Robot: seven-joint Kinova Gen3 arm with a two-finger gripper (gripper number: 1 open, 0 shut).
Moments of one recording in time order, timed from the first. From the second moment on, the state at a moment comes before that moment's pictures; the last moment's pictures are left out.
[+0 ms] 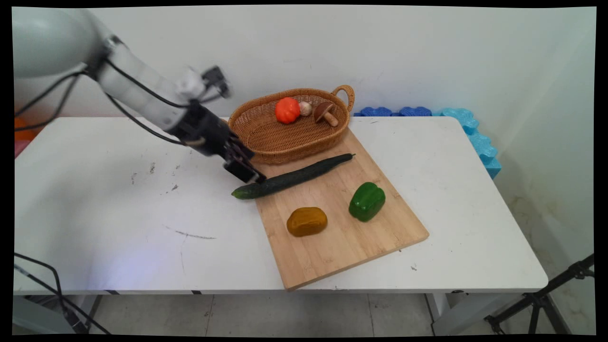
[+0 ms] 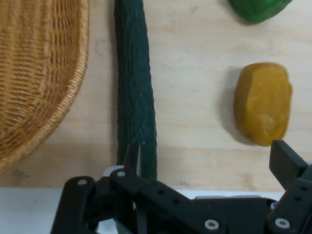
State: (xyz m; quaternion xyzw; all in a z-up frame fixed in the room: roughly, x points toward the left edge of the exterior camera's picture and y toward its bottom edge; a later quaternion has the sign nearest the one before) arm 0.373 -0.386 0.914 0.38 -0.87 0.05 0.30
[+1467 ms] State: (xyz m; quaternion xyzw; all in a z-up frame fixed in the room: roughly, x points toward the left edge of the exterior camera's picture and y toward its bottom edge) arm 0.295 -0.459 0.823 0.40 -0.89 0.05 0.21
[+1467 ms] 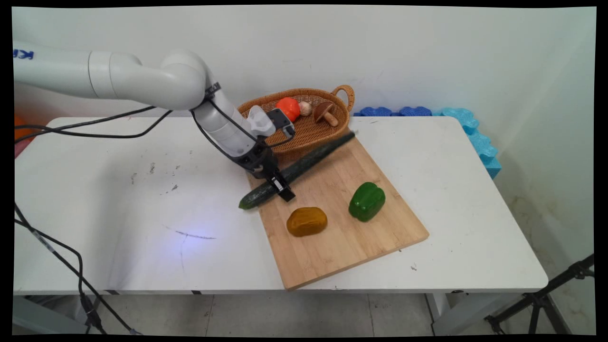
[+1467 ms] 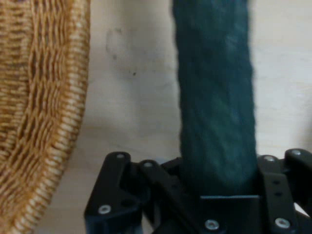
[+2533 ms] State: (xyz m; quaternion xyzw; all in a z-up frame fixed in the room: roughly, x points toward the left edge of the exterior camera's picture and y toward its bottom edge) arm 0.337 -0.503 0.936 0.41 -0.88 0.07 0.22
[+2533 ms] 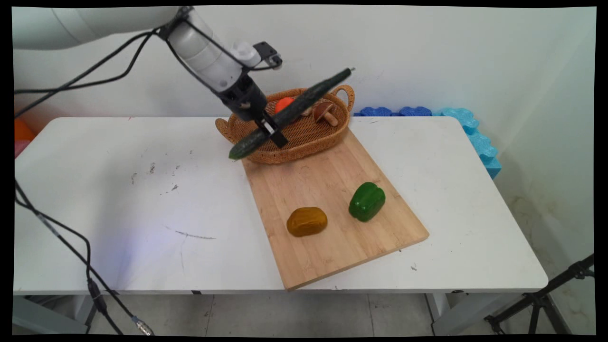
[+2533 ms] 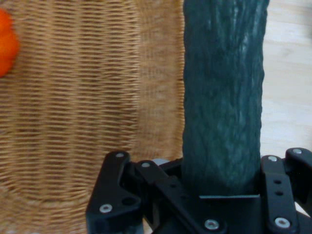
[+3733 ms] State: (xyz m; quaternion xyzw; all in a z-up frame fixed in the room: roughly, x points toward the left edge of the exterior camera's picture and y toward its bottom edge) arm 0.329 -0.594 0.915 0.50 -0.85 0.07 0.16
